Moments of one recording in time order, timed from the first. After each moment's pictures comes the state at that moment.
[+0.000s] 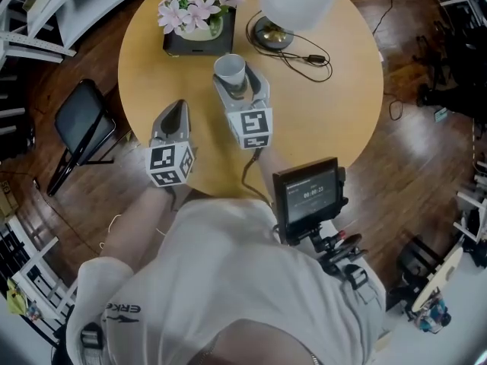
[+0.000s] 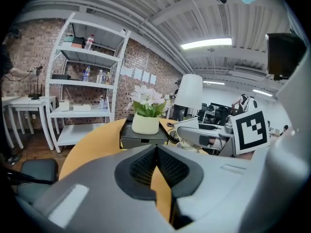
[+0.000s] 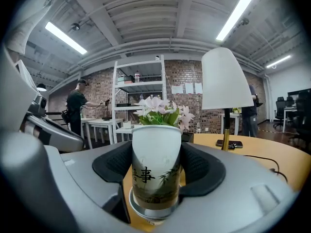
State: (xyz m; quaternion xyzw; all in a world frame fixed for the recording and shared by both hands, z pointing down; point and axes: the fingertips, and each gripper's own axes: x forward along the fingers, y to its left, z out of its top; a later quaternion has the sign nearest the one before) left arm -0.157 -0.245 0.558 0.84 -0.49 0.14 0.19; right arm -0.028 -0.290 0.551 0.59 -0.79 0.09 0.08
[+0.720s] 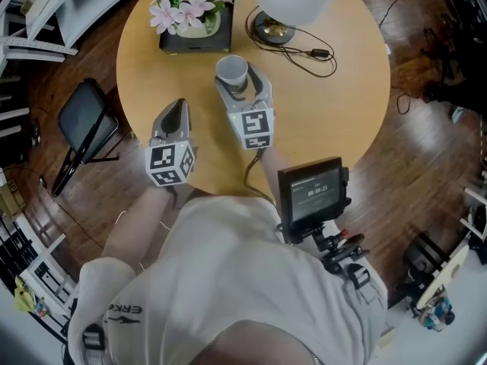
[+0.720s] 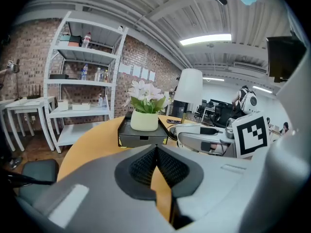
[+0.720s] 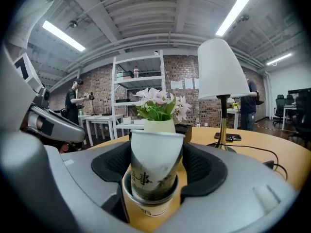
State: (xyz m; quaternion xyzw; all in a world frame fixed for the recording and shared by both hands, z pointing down) left arm -0.151 -0.245 0.567 0.84 -0.49 0.16 0.19; right arm -0.020 -0.283 0.576 0.59 -0.79 0.11 0.10
